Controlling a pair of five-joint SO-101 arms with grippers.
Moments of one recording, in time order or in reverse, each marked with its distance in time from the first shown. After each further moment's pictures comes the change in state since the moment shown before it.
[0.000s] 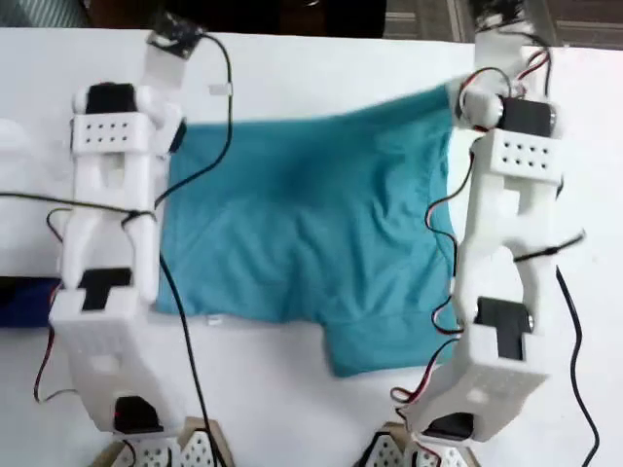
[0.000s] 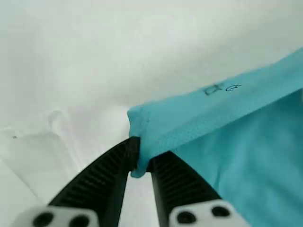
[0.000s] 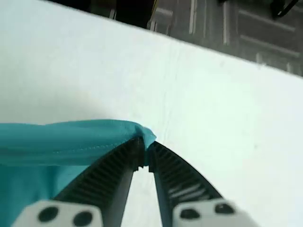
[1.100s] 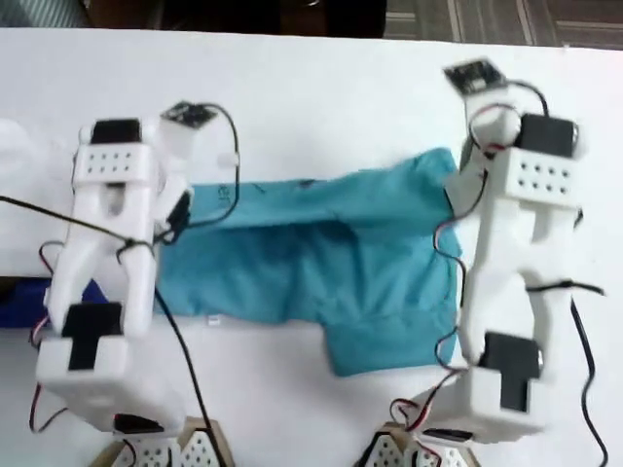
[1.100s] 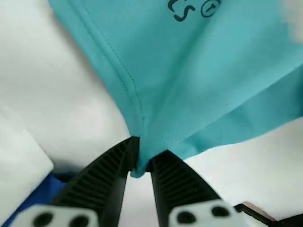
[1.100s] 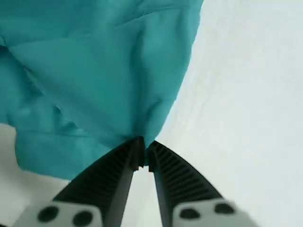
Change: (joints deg) left arm 0.6 -21.0 34.7 11.9 -0.2; right arm 2.8 -16.8 14.1 39.1 9.2
